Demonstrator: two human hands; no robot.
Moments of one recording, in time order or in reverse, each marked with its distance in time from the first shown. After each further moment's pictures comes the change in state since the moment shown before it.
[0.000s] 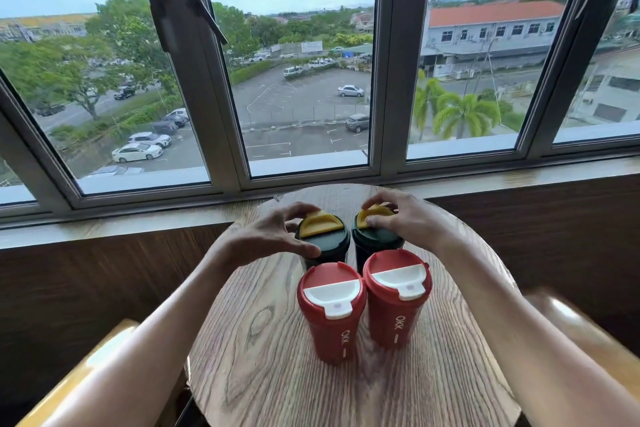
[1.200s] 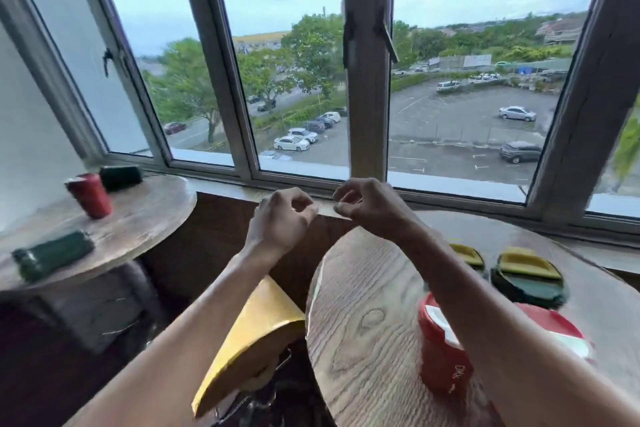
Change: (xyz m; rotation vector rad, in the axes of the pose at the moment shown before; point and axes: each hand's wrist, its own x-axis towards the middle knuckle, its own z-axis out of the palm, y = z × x) left_hand -0.155 0.039 -0.045 0.519 1.114 -0.364; right_hand 0.037 -0.181 0.128 -0.025 -0.254 -0.481
